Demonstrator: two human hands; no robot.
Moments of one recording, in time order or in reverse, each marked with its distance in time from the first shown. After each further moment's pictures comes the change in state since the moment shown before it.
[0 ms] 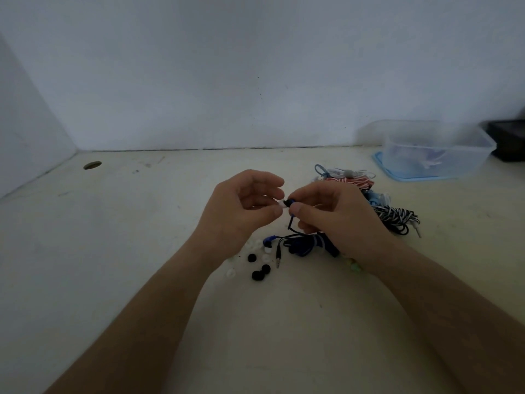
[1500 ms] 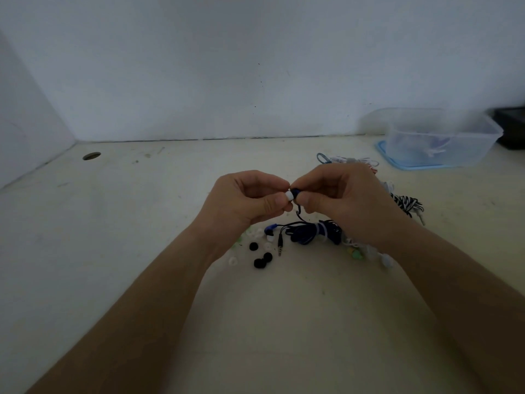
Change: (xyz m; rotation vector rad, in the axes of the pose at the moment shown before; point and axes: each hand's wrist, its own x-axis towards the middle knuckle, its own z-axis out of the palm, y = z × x) left_hand -0.002 -0.001 0.002 -0.272 -0.064 -0.216; right_hand 0.000 -0.007 -0.012 -0.144 -0.102 -0.207
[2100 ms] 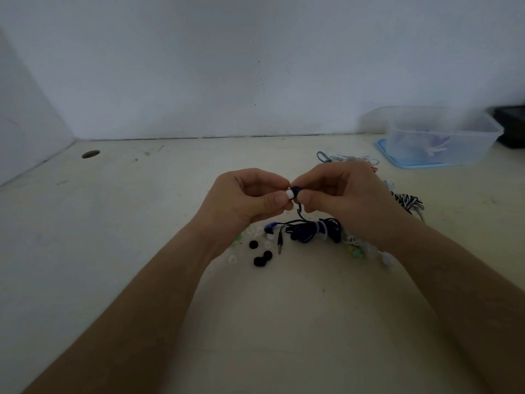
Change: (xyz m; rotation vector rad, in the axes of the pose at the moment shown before) left_hand 0.000 0.000 0.000 0.003 -0.011 -0.003; right_hand 0.000 0.001 0.000 0.051 -0.019 0.010
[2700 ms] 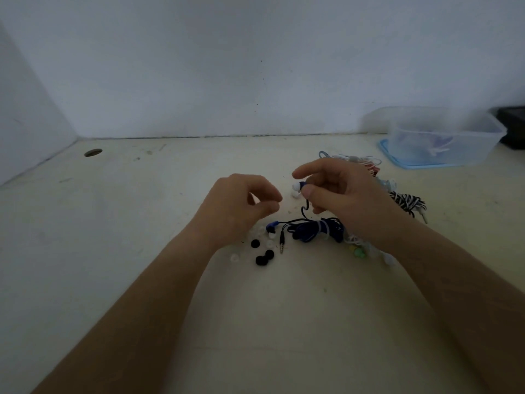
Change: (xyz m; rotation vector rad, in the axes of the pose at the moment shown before) left_hand 0.010 -0.009 -0.015 0.960 0.068 0.154; right_hand 0.000 0.001 0.004 0.001 0.034 0.094
